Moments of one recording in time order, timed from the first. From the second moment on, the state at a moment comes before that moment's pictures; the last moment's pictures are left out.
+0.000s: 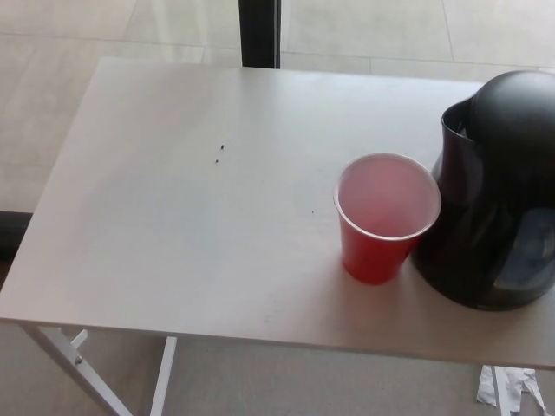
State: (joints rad) left_arm 0.03 0.77 0.41 0.99 -0.17 -0.08 -0.44; right_arm -0.32 -0.79 -0.21 0.19 0.22 0.43 0.46
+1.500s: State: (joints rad) left_arm 0.01 0.77 0.36 1.01 -0.16 -0.08 -0.42; right_arm -0.20 -0.68 -0.18 0.22 -0.01 -0.02 0.12
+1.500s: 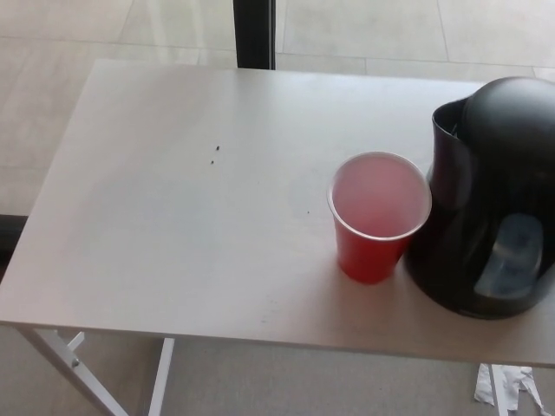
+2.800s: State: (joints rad) left_arm -0.02 0.79 0.33 0.99 -0.14 -0.08 -0.40; right_arm -0.43 -0.66 -0.10 0.08 -0.18 -0.10 0.08
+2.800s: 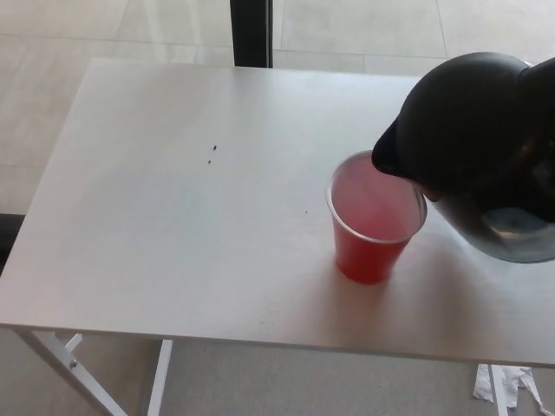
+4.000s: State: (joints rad) left_arm -0.07 0.82 0.32 0.99 -0.14 -0.08 -0.40; right_arm -0.69 -0.82 0.15 0.03 -0.40 -0.18 0.26
